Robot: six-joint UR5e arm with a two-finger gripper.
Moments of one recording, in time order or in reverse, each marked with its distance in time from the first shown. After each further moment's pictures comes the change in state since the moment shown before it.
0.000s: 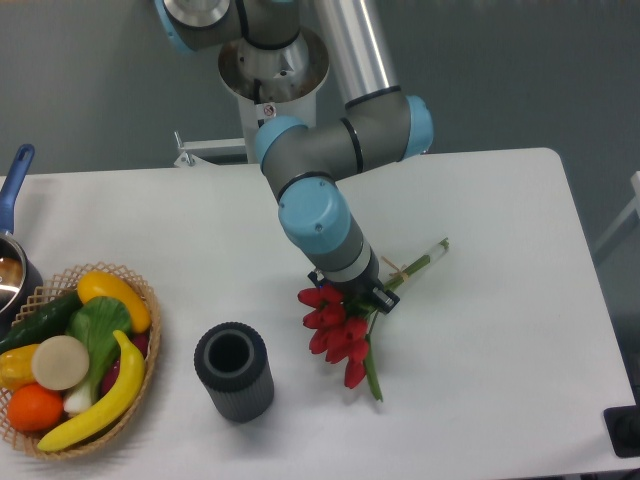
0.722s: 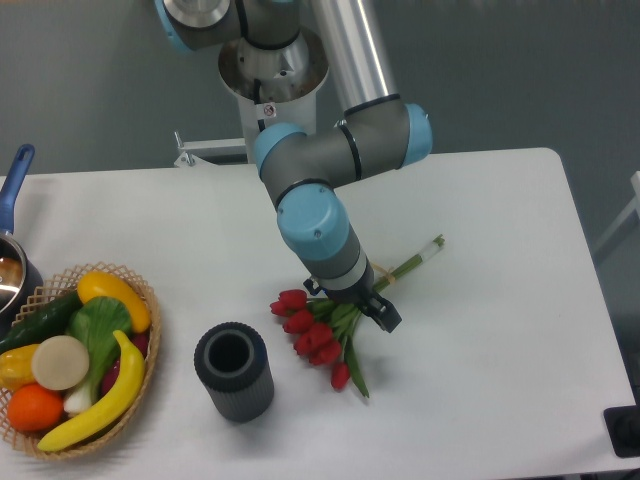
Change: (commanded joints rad) arm 0.043 0.087 0.015 0.000 -0.112 0.020
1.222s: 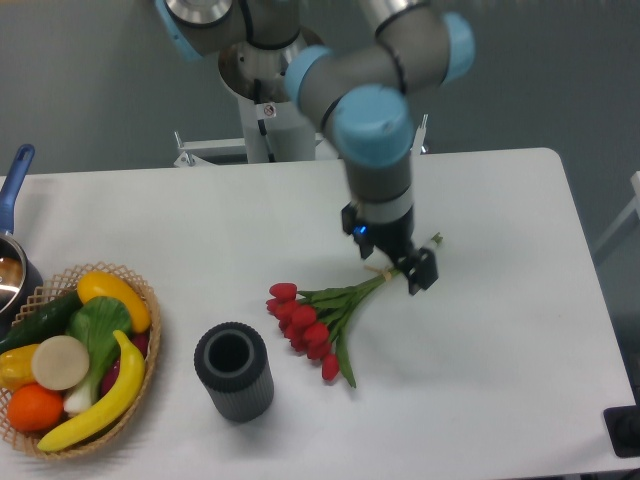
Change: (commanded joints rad) arm 0.225 0.204 0.011 -0.188 -0.261 0.365
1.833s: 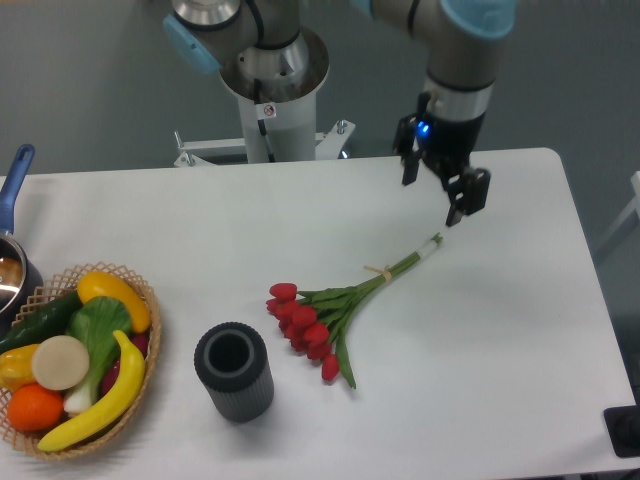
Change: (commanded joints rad) arm 0.206 0.120 -0.003 -0.166 -0.152 0.326
